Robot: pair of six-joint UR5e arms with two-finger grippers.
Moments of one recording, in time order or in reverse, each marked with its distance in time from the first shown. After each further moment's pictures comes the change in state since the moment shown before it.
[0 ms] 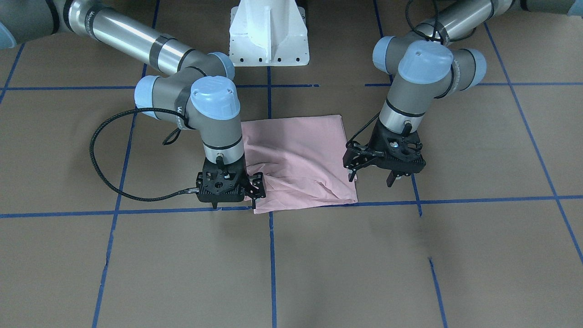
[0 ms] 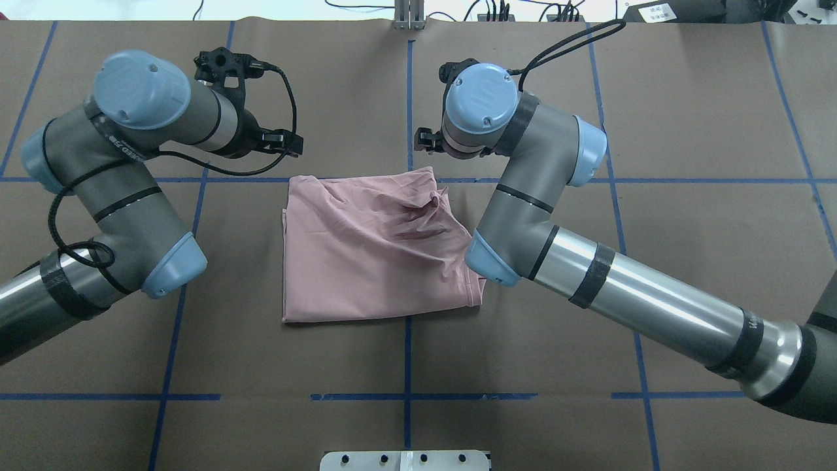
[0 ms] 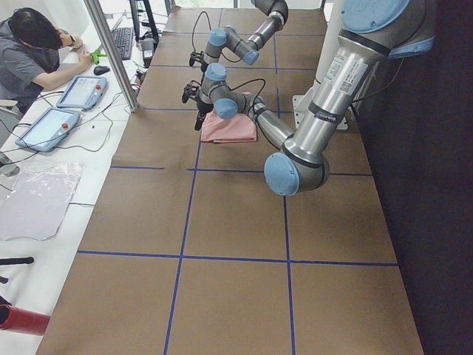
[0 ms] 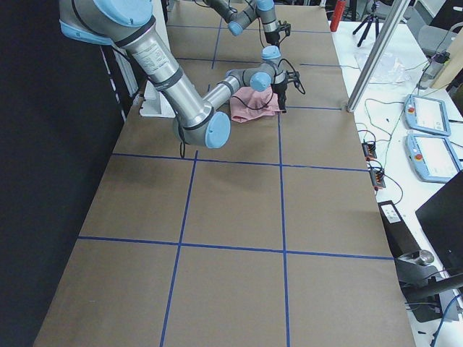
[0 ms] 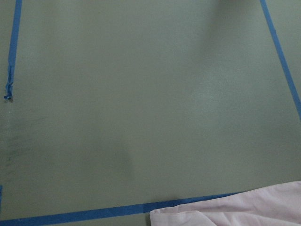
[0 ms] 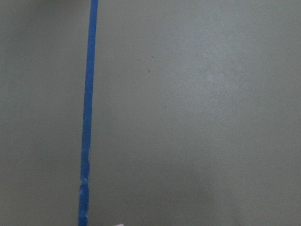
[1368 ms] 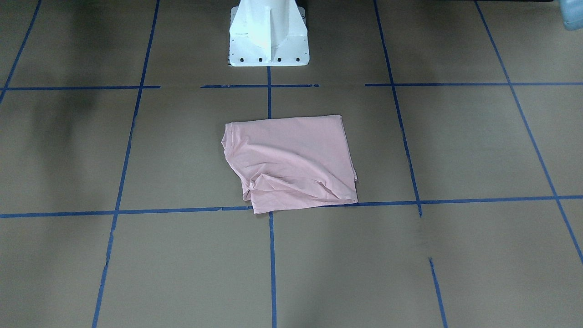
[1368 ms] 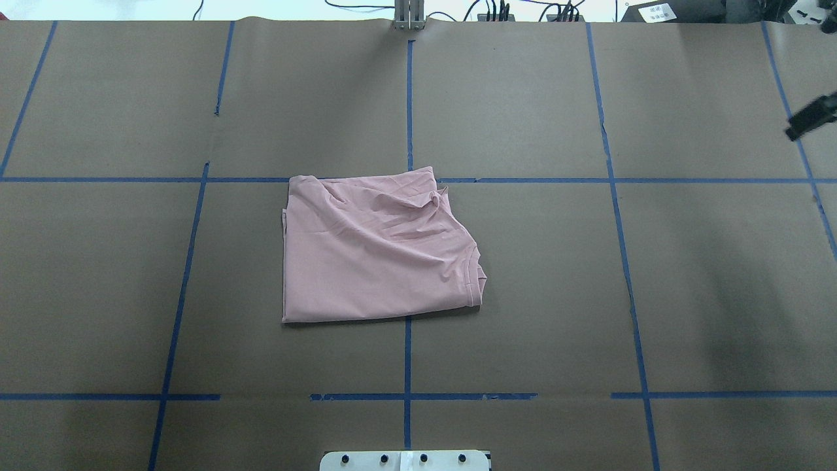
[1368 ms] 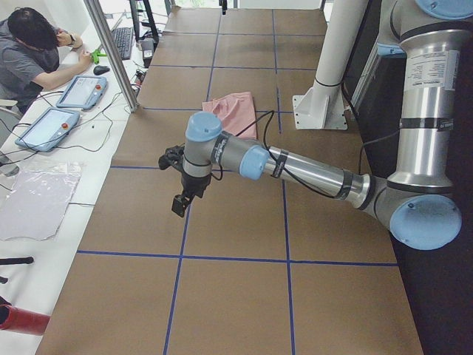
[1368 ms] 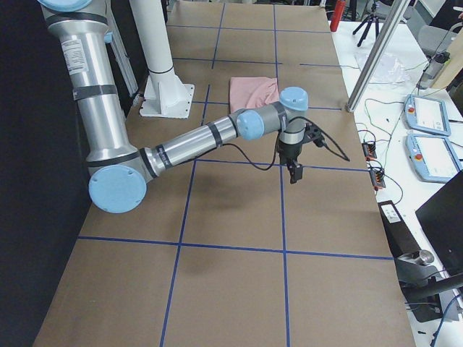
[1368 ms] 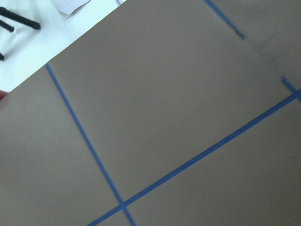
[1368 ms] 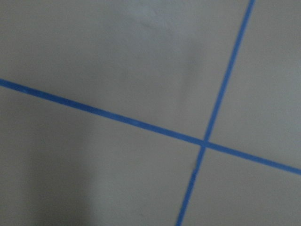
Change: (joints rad) left arm -0.719 0.544 -0.144 0.237 -0.365 1.124; right arm 0.712 -0.772 0.421 -0.325 0.421 -1.174
